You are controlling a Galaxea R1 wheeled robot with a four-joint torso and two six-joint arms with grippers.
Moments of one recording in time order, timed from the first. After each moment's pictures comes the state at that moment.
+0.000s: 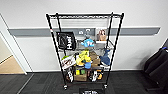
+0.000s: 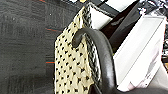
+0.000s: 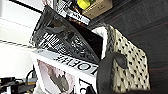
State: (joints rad) left arm 0.82 2.32 -1.61 -0.29 0.22 -0.06; right arm -0.88 2.31 -1.50 0.30 0.00 0.11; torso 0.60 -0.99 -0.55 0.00
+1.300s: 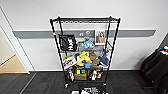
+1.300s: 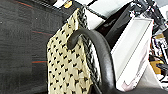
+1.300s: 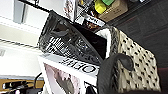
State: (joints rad) left arm 0.79 2.15 -1.35 -0.30 0.16 -0.07; right arm -0.84 2.19 -1.28 0.31 0.07 0.12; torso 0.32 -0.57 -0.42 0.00
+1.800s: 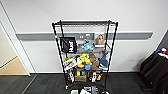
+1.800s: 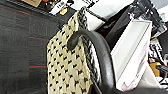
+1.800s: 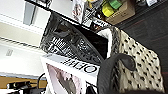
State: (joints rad) left arm 0.79 2.12 -1.30 -0.30 0.14 -0.07; right arm -0.84 2.16 -1.23 0.31 0.09 0.12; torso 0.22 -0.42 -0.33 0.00
